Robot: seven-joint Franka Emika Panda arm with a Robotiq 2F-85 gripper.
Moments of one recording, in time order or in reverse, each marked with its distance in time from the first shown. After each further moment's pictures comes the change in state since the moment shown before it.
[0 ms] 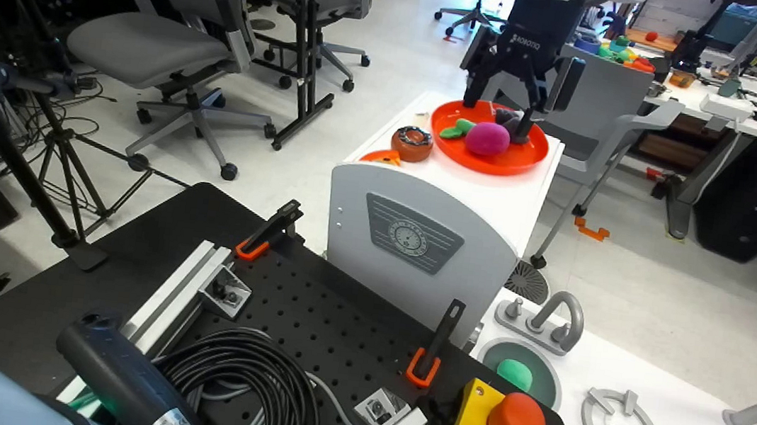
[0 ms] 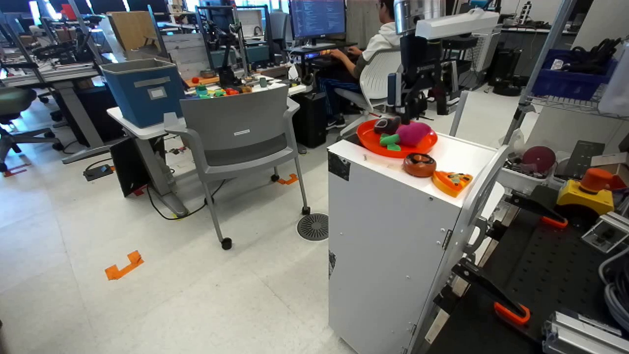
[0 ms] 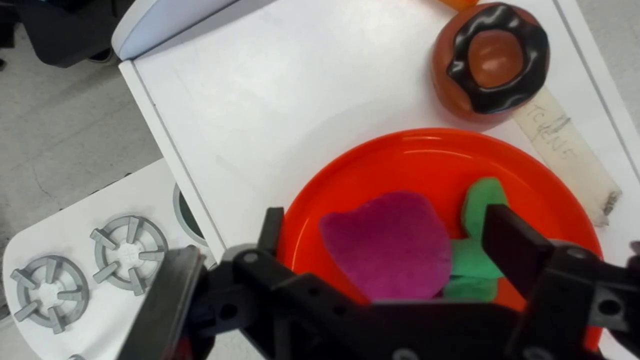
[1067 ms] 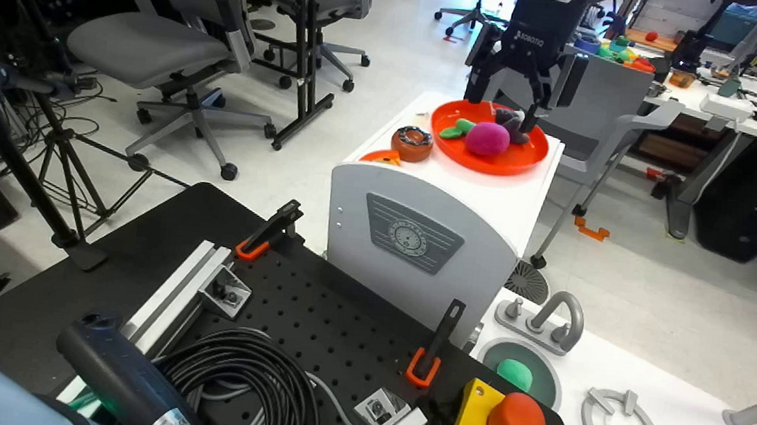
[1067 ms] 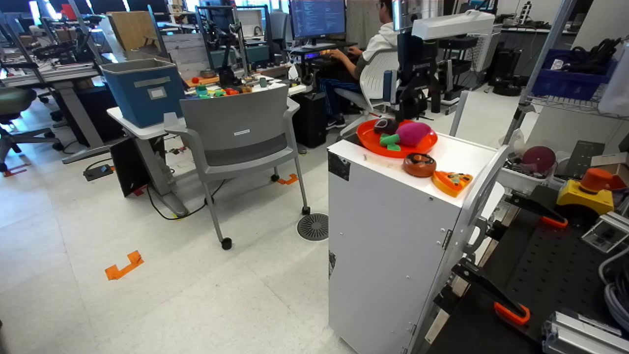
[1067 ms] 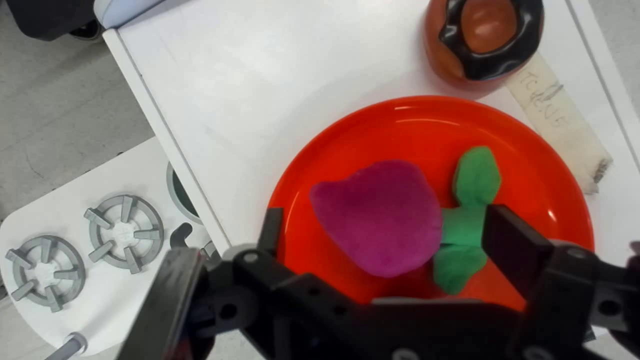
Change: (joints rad) arm 0.001 0.000 -0.001 0.000 -0.003 0.054 0.006
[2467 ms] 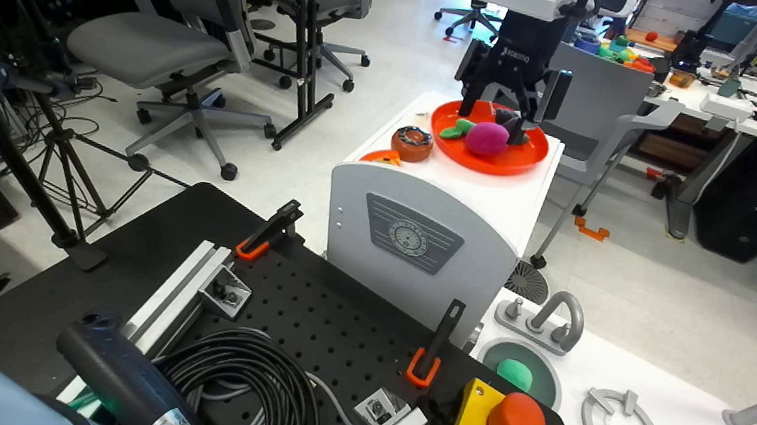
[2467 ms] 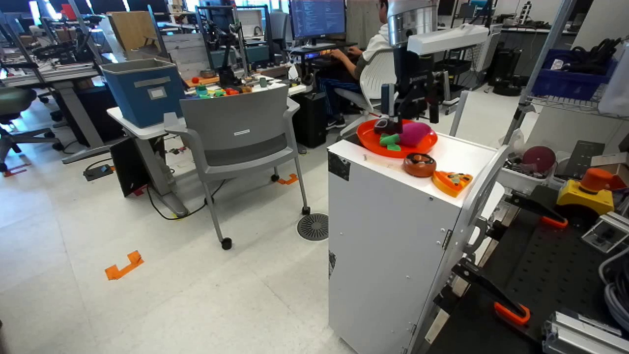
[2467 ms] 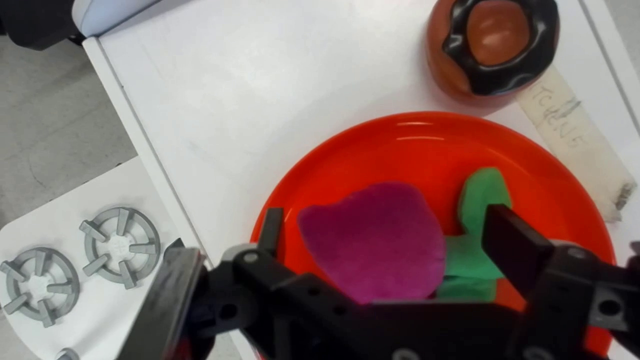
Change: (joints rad) arm 0.014 0.041 0.000 0.006 -0.005 0.000 0.010
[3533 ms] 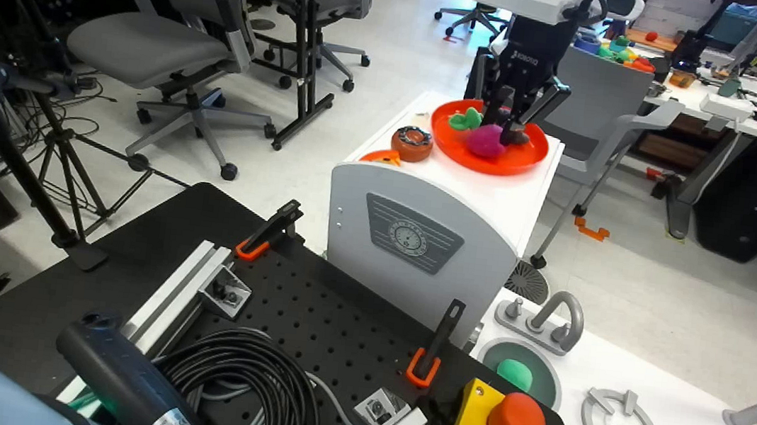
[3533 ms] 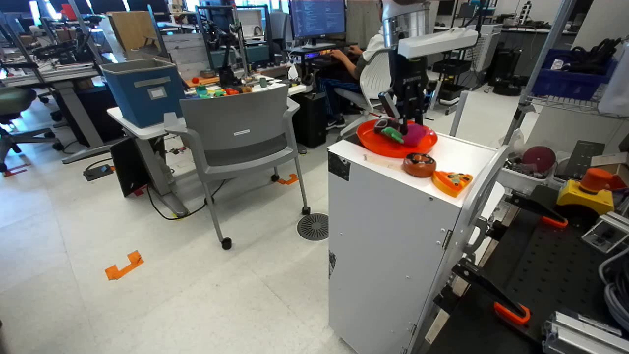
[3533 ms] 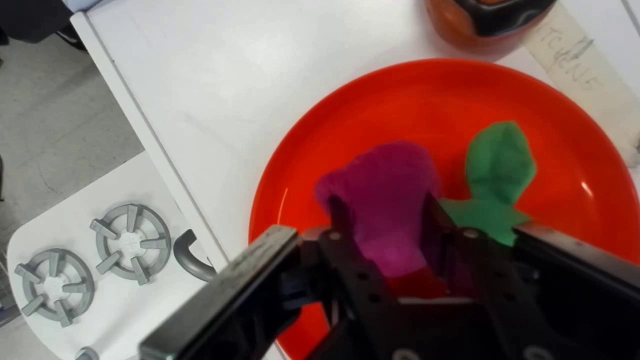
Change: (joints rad) arm 0.001 0.057 -0.016 0.076 -0.001 -0.011 0.050
